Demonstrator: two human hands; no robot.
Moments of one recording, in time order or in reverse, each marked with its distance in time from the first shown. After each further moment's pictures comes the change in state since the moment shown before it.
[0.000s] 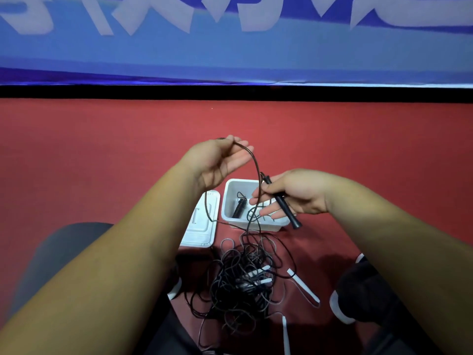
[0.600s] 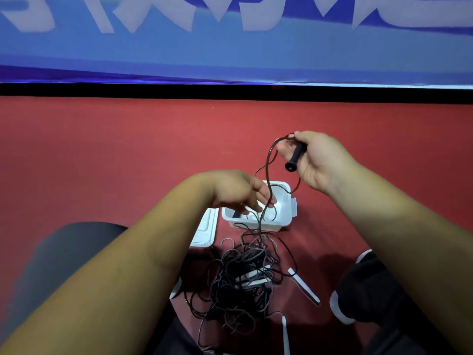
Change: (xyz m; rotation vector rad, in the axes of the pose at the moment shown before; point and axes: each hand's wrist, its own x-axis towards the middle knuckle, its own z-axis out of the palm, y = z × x) left_hand -0.008 -0.038 -0.008 1.133 -0.412 -0.333; right_hand -0.010 -0.044 -0.009 0.979 0.380 -0.443
